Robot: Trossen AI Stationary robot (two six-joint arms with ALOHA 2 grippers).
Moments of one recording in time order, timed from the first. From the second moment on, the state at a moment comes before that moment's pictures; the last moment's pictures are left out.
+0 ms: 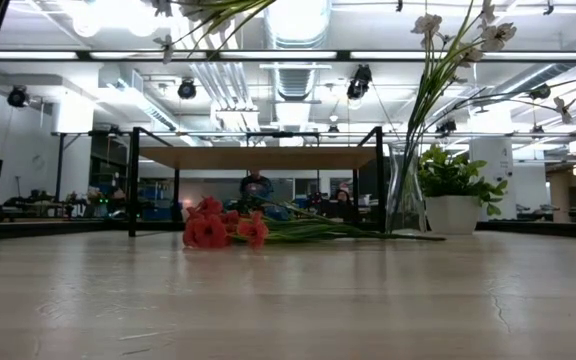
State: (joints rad) left arm -0.23 1.94 2.36 -1.57 -0.32 0.03; right arm 0.32 1.79 1.97 -1.27 0.53 0.06
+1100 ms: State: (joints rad) left arm -0.23 1.85 2.36 -1.57 -0.33 0.09; right arm 0.28 1.75 1.98 -1.27 0.44 0.10
